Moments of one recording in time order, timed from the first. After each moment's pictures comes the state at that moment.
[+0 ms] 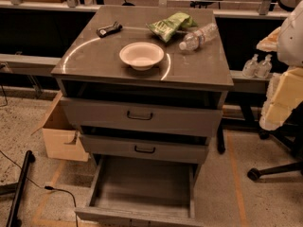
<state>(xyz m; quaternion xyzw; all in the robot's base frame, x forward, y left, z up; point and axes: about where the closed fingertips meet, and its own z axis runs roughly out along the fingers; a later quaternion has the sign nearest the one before) 0.438 -0.216 0.977 -0.60 0.78 -0.04 0.16</state>
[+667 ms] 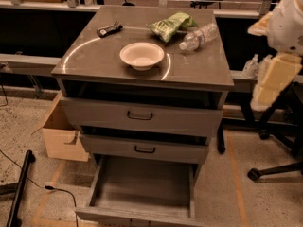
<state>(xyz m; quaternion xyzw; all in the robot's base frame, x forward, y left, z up) 0.480 -0.214 0.984 -0.62 0.75 -0.06 0.19</state>
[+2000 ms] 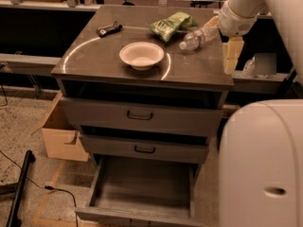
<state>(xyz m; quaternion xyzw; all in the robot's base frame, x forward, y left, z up) 0.710 -0.219 0.895 -0.77 0.62 -0.05 0.16</state>
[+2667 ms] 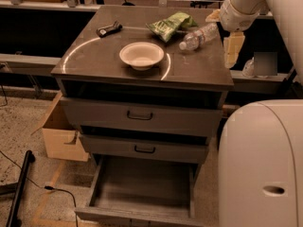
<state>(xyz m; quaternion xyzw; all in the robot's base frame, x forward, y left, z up) 0.732 -0.226 0.908 -0.76 0.61 -0.09 0.18</state>
